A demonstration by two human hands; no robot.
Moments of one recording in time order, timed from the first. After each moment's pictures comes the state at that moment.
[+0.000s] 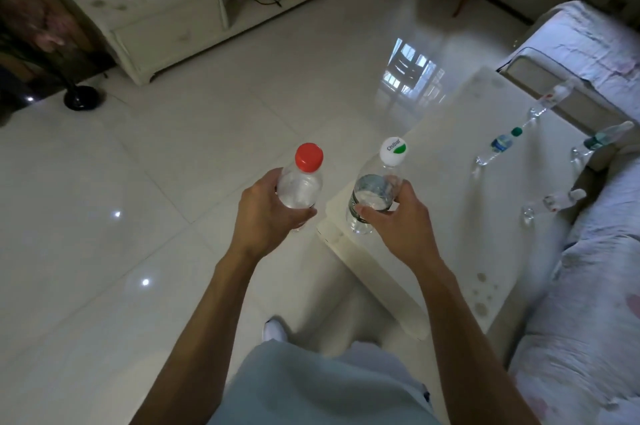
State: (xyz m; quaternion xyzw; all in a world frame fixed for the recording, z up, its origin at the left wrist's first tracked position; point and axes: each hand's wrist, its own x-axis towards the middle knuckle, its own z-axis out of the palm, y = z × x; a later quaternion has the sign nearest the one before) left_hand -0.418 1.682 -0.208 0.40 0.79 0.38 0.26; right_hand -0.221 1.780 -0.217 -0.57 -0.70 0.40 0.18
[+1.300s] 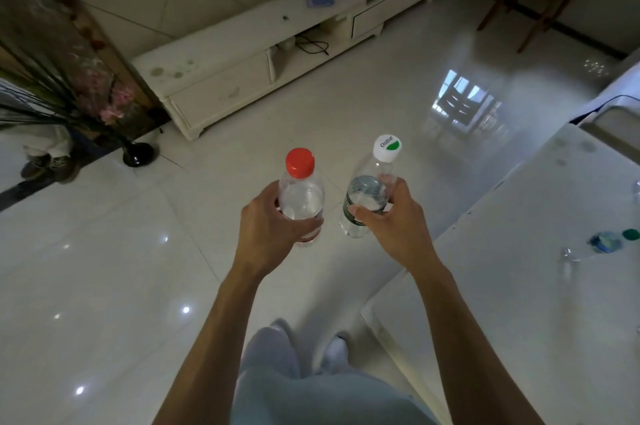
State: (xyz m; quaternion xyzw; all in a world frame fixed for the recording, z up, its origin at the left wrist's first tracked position) left_hand -0.608 1.892 -0.181 0.34 0.81 0.42 0.23; right_hand -0.450 2.016 -0.212 -0.49 -0.72 0.46 0.19
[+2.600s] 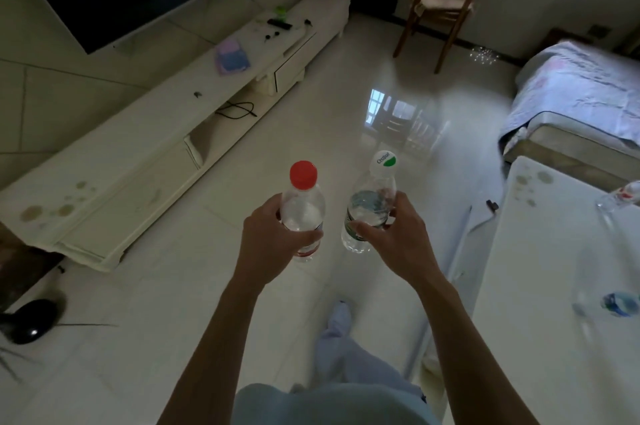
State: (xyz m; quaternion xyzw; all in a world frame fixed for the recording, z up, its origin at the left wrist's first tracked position) left_hand -0.855 2.302 -0.203 0.49 0.73 0.38 0.29; right_hand -0.653 2.360 -0.218 -0.58 -0.66 0.37 0.29
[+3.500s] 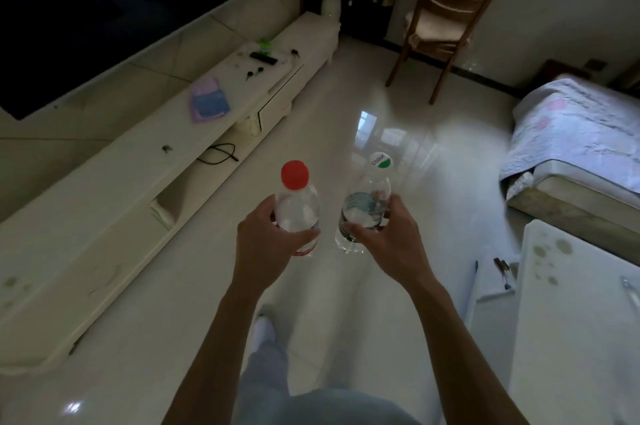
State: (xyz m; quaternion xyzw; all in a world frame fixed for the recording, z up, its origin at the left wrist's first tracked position) left_hand -0.939 2.623 -0.204 0.49 0.72 0.41 0.29; right_hand -0.745 2.678 -0.214 -0.61 -0.65 0.36 0.29
